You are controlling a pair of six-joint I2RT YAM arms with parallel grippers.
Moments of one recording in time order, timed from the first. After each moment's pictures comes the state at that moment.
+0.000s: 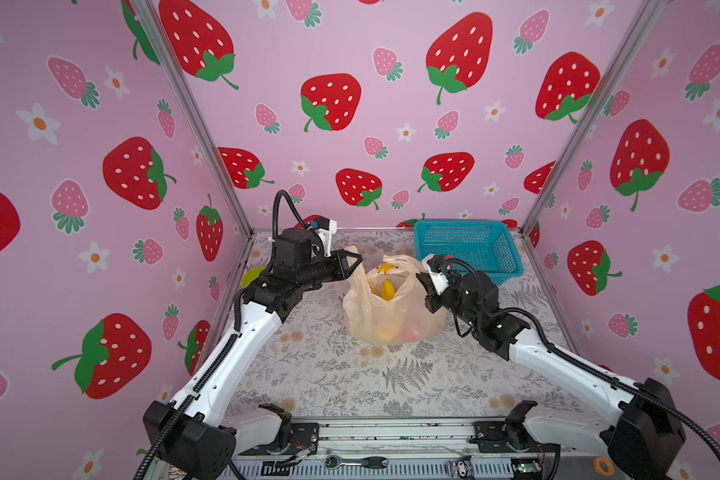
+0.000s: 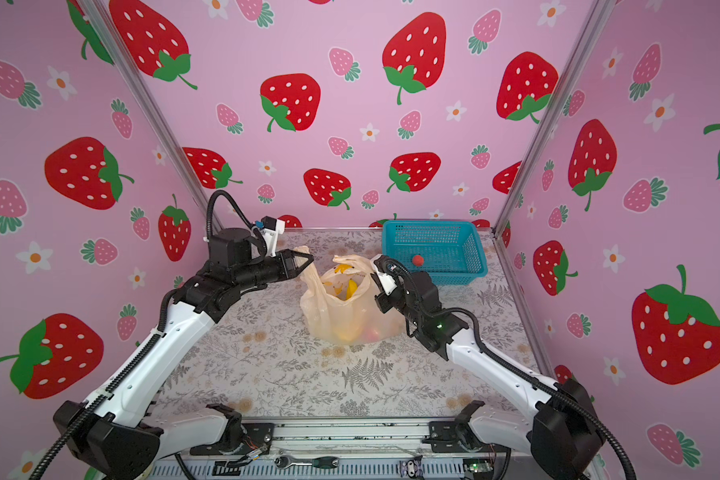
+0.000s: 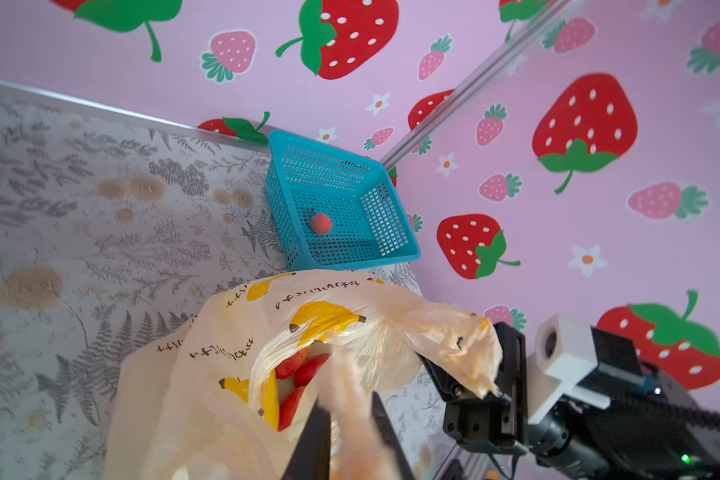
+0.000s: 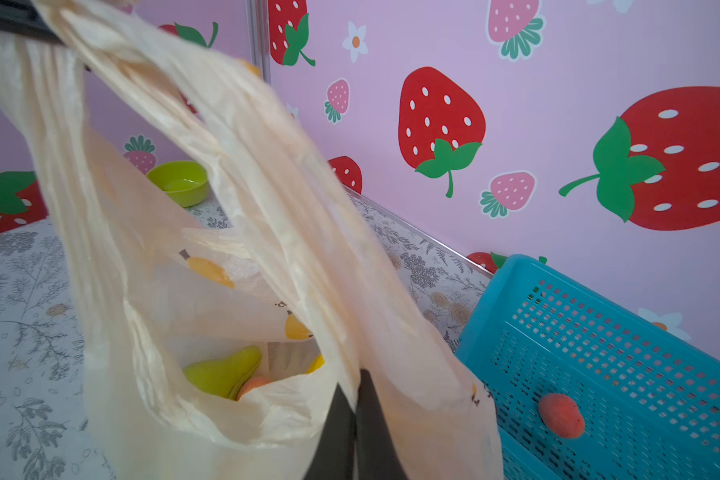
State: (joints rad) left arm -0.35 1.23 1.27 -0.46 0.43 -0.50; right arm 0.73 1.16 0.79 0.17 -0.08 -0.14
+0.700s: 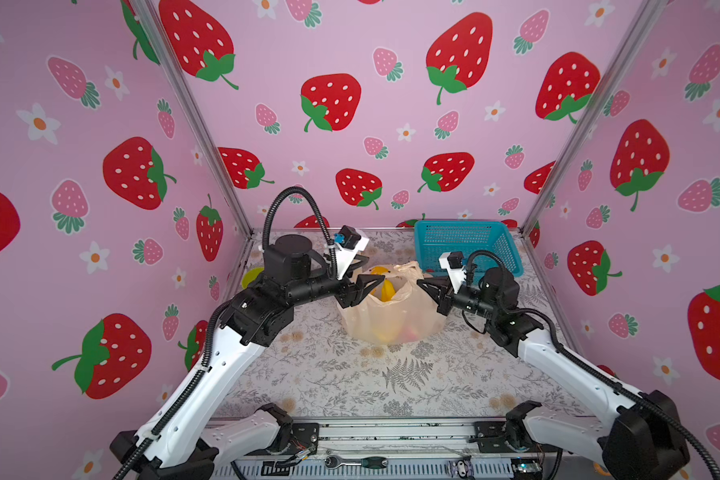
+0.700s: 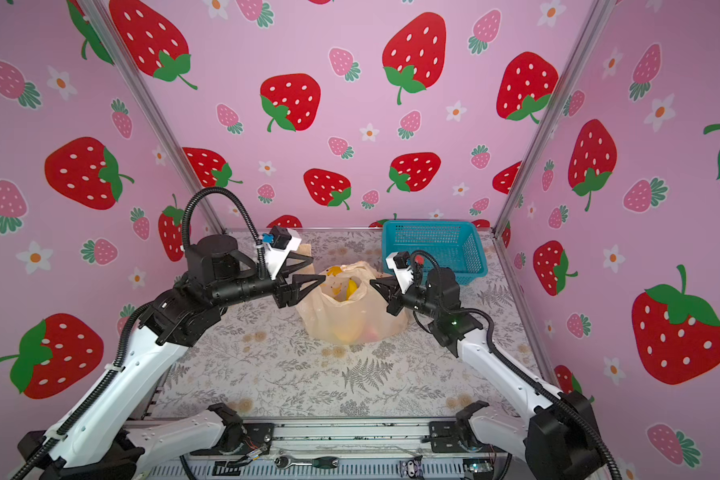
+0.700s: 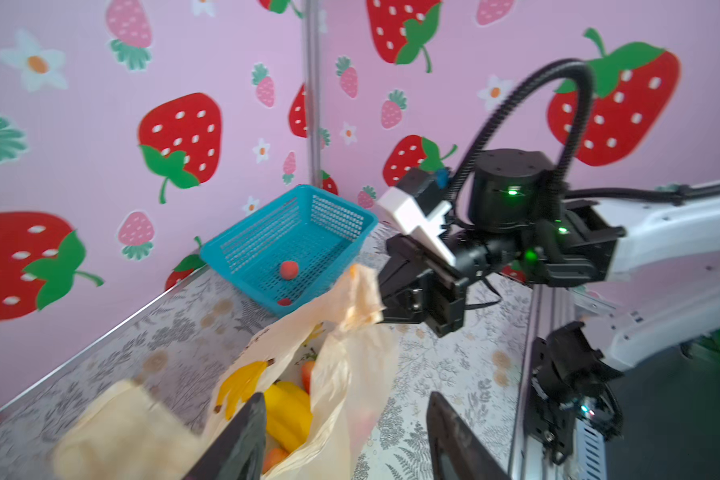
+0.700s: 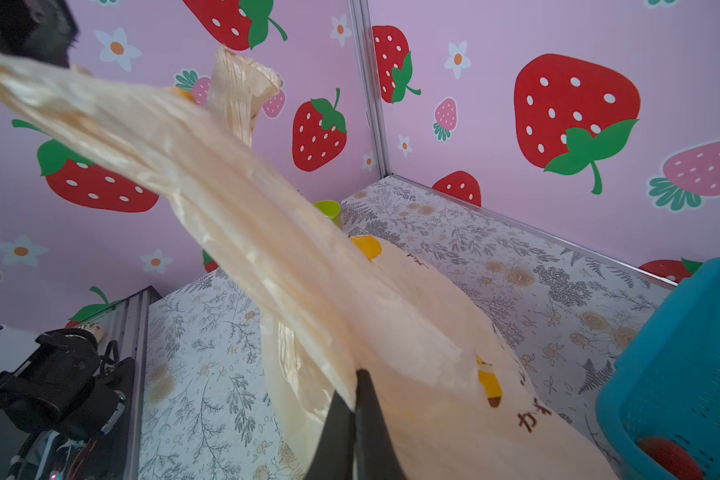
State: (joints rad) left arm -0.63 1.14 1.46 -0.63 0.43 0.19; right arm 0.55 1.14 0.75 0.24 -0.60 0.11
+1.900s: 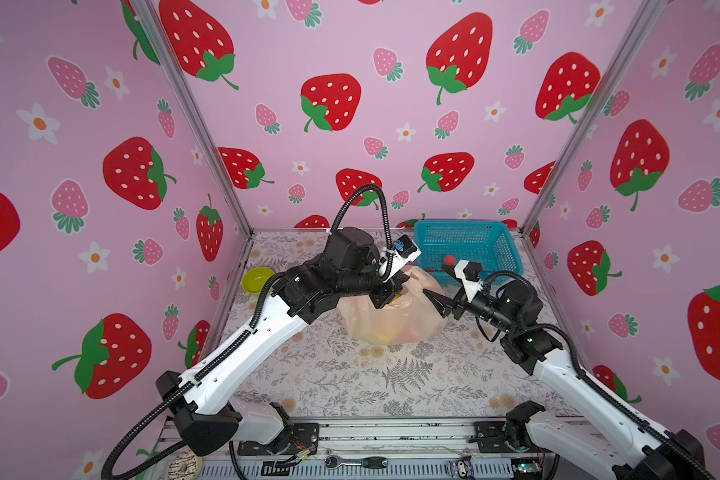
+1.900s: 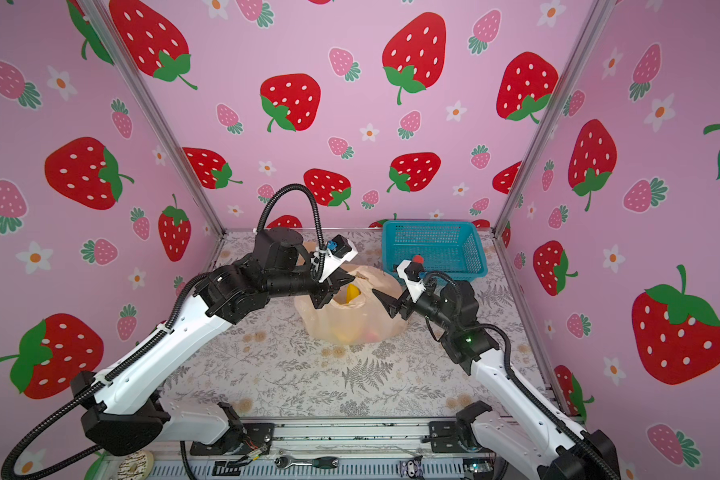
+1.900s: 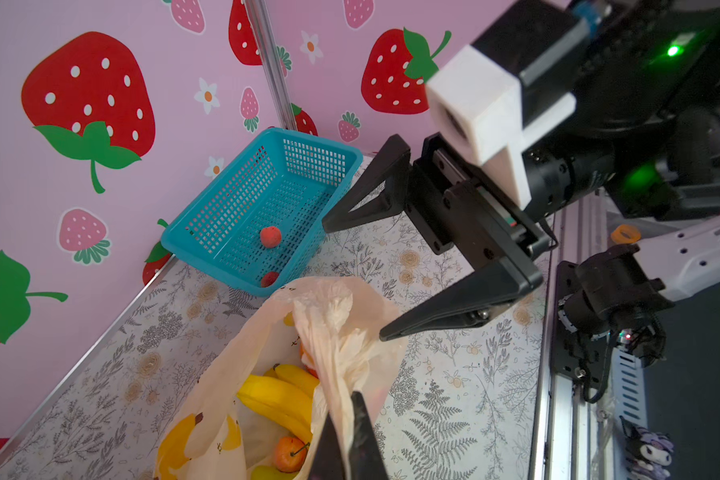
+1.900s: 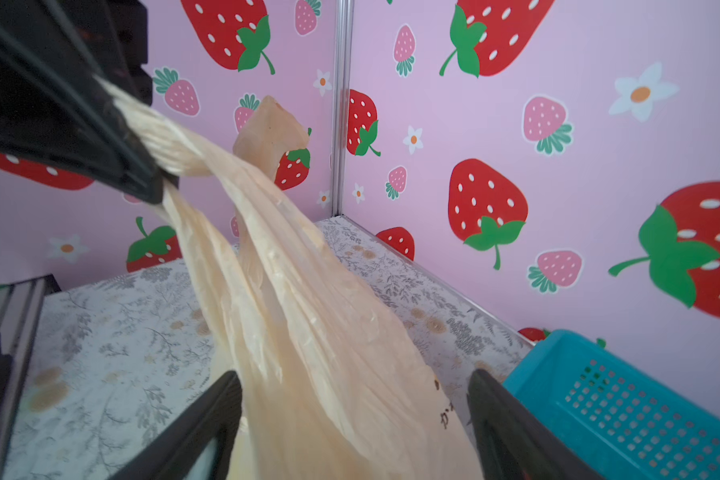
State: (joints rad) left arm -0.79 1.37 1.63 -0.77 0.25 0.25; right arm 0.55 0.96 0.66 0.31 -0.48 -0.14
